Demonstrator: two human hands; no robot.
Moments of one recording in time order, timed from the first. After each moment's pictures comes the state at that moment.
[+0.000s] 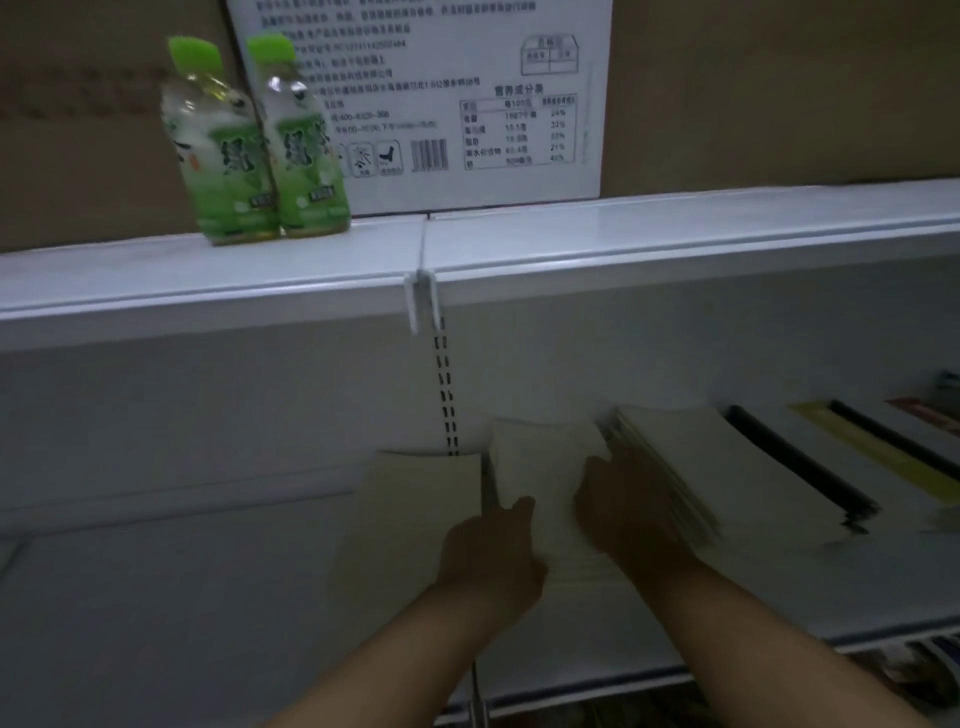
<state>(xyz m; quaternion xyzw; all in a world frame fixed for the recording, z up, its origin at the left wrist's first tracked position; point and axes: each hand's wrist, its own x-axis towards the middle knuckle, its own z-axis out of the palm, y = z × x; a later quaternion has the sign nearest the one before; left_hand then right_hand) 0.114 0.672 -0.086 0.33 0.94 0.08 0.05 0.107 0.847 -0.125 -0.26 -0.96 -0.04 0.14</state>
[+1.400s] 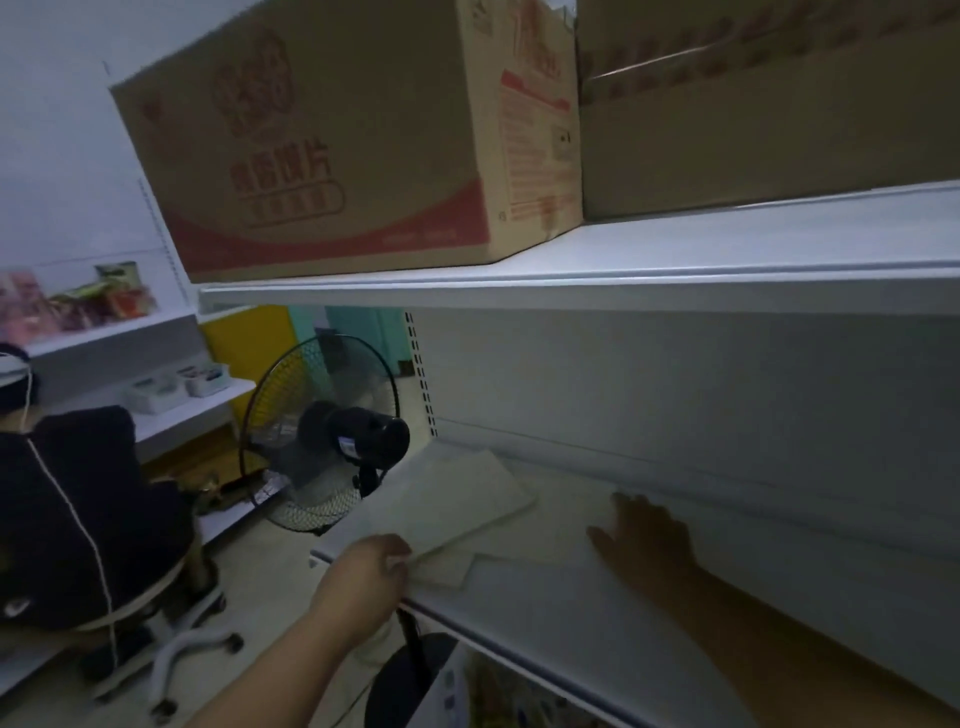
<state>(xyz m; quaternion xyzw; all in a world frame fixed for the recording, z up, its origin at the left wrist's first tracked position) -0.025 -0.037 -0.129 -0.11 0.97 0.22 -0.04 -0.118 0.249 -0.149 0.05 -0.99 0.12 0.00</state>
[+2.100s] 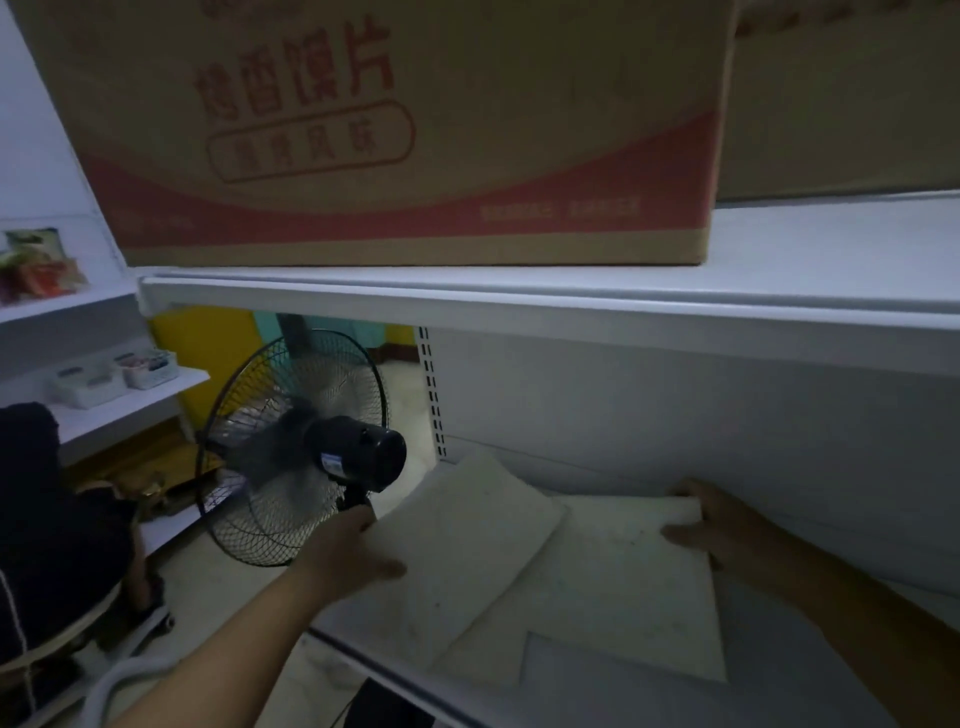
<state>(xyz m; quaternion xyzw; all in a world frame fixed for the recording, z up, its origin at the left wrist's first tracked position) -0.137 -0.132 -0.112 -0.14 0.96 0.25 0.02 -0.198 0.252 -0.125 0.00 -0.84 0.54 -0.10</state>
